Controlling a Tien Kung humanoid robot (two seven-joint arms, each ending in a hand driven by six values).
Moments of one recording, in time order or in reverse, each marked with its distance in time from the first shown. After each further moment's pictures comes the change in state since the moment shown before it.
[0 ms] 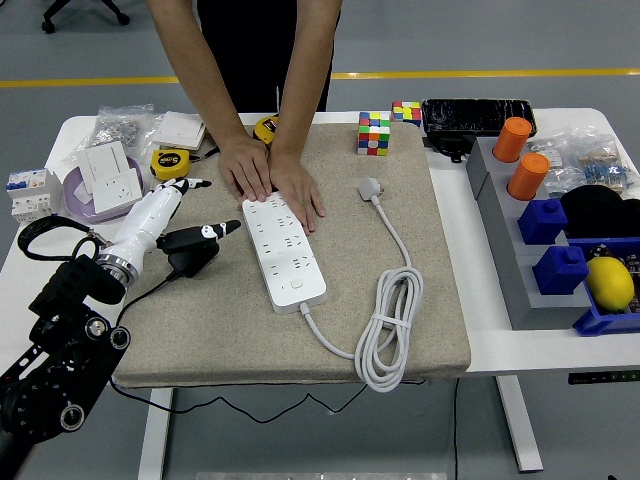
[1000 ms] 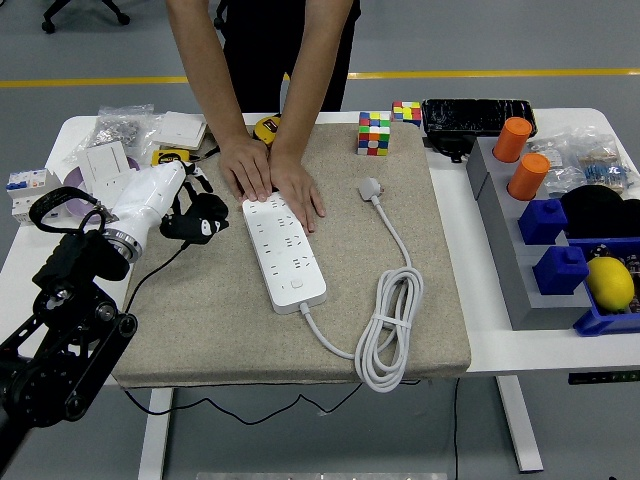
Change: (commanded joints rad) left arm -0.083 0.066 0.086 -0.030 0.279 -0.097 0.216; right arm 0.001 -0.004 0.000 0.000 -0.008 0.000 -0.002
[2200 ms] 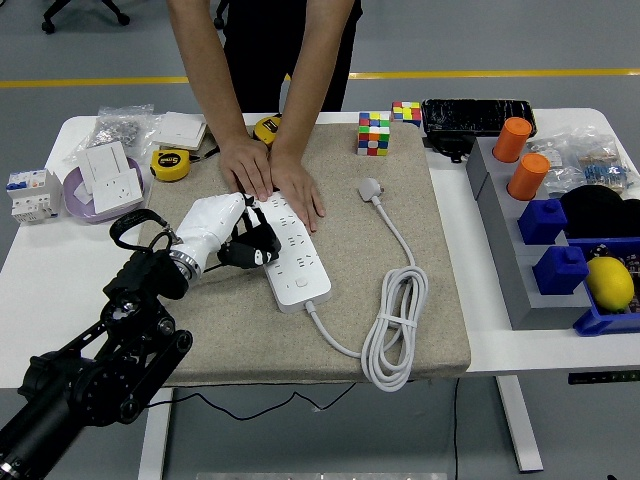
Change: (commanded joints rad) left arm -0.081 -0.102 0.175 0.167 0.000 0.051 -0.017; right arm 0.002 -0.001 -0.006 0.000 0.000 0.003 0.003
